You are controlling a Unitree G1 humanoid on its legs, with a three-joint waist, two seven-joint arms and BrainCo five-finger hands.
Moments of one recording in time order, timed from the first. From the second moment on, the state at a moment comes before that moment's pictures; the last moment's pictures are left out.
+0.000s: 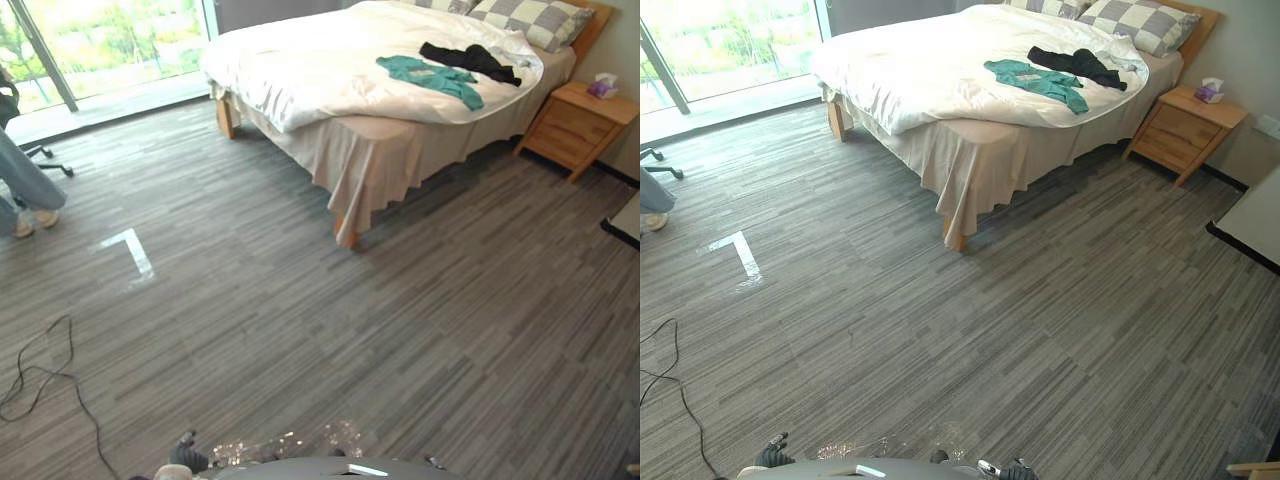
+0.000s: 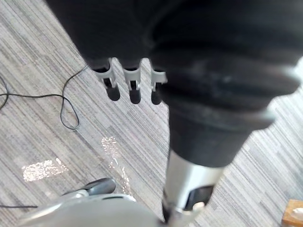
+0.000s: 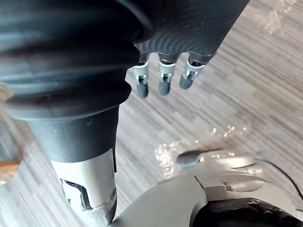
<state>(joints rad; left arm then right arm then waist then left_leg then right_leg) 0.13 0.14 -0.01 1.11 0.09 -0.09 0.10 0.15 -0.11 -0.17 1.10 0.09 -0.05 -0.07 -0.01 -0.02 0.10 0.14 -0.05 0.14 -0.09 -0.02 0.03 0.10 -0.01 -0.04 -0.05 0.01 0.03</state>
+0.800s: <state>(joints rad) 0.06 0.06 0.21 1.06 0.09 -0.10 0.10 0.25 -0.05 -0.31 0.95 0.17 -0.05 -0.09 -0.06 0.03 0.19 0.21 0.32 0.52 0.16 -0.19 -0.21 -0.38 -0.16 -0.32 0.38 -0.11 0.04</state>
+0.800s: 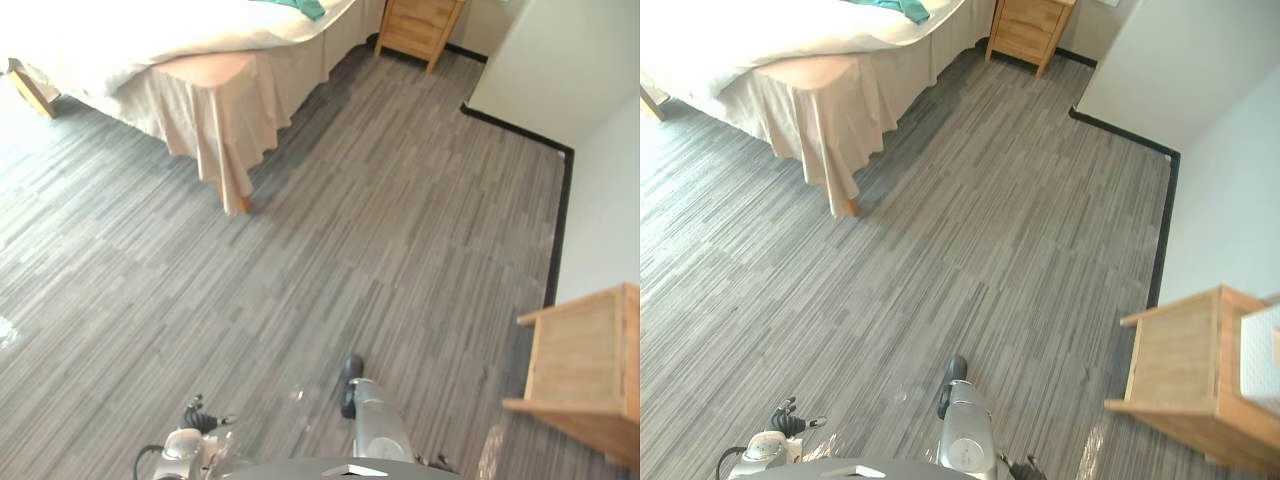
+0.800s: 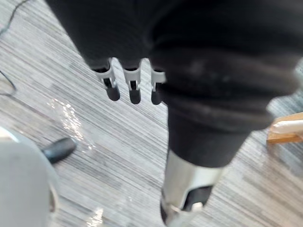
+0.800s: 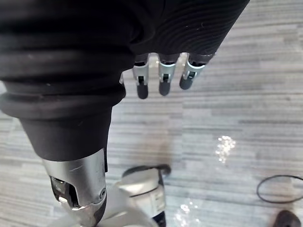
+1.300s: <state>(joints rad) 0.05 -0.01 0.18 0.93 0.02 -0.13 0.11 0.11 -0.05 -0.15 0.92 0.15 -0.06 -0.10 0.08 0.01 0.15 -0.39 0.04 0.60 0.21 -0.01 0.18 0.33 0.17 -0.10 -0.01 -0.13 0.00</state>
